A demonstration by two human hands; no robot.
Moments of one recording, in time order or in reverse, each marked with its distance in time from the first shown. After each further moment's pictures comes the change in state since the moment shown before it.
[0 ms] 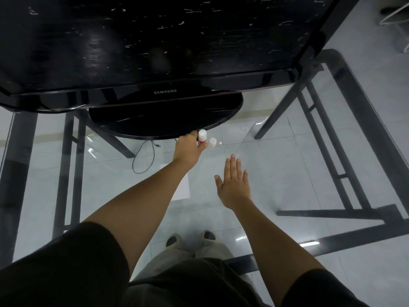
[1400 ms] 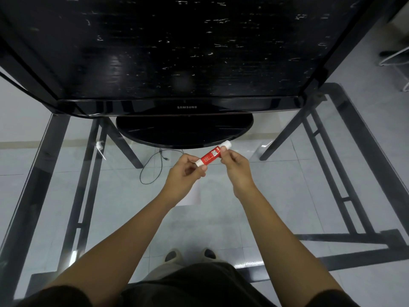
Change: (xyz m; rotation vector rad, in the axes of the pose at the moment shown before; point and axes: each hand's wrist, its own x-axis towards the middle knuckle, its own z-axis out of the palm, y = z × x) left_hand -0.090 -0.020 -0.060 -0.741 -0.079 -0.069; right_hand -0.017 -0.061 -0.118 1.406 0.034 0.100
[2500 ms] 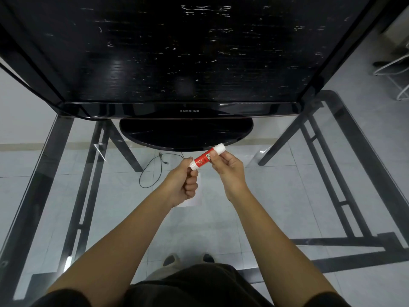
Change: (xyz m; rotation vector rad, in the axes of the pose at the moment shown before) left_hand -0.003 0.022 -0.011 -0.445 -0.075 -0.590; right_hand -0.016 -0.004 0.018 0.131 -0.084 -0.140
